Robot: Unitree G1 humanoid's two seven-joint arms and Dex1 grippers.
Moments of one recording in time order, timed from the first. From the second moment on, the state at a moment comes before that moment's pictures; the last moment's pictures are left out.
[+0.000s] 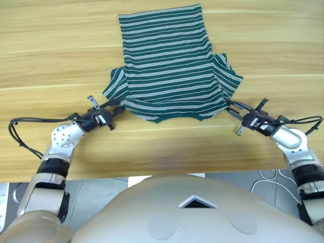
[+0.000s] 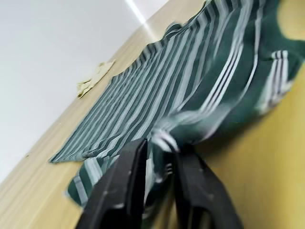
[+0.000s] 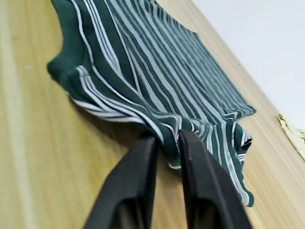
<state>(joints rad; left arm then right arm) 0.09 0.65 -0.22 0.54 0.01 -0.97 -0.64 0.12 -0.77 0.22 0.43 0.00 -0.87 0.54</state>
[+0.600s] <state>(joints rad) 0.18 0.69 -0.03 0.35 -0.07 -0.81 -0.59 0.12 -0.72 0.15 0.07 -0.20 -0.72 0.53</state>
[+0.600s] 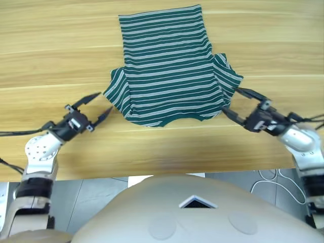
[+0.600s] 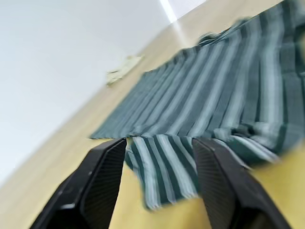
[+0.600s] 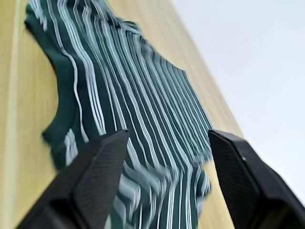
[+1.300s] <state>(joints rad) 0.19 0.71 0.02 0.33 0.36 -0.74 -0.26 0.19 -0.65 0.32 0.25 -0.35 -0.85 0.30</state>
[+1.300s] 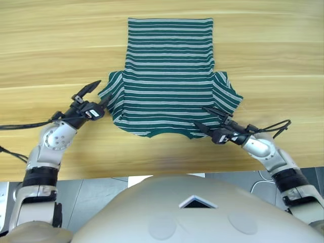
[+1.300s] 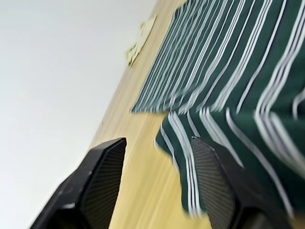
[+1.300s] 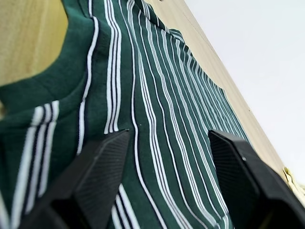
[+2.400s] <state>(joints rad) 0.18 0.92 -0.14 0.11 0.74 -0.52 -0.28 0.21 -0.61 0.05 -0.01 0.01 -0.76 0.38</state>
